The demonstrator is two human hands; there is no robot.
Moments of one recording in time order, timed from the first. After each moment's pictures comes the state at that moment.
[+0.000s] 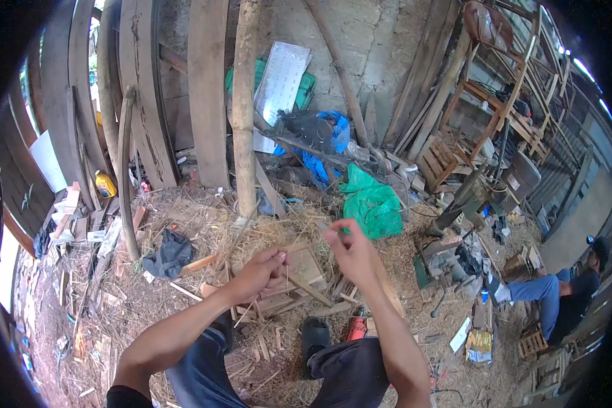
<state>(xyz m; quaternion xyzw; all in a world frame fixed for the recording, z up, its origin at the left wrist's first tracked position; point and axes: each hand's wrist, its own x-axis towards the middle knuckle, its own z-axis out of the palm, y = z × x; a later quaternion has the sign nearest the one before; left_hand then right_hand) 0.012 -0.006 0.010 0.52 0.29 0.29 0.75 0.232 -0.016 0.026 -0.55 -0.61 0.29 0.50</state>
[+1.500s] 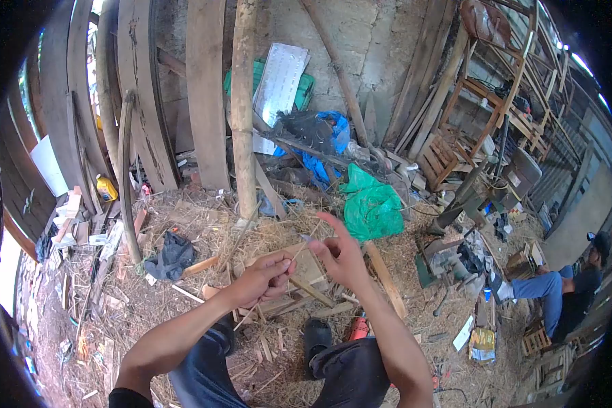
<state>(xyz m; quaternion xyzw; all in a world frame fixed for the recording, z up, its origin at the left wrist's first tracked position) 0.010 -0.015 0.028 0.49 0.22 0.26 0.80 0.218 -0.027 0.043 -0.50 -0.68 0.26 0.47</state>
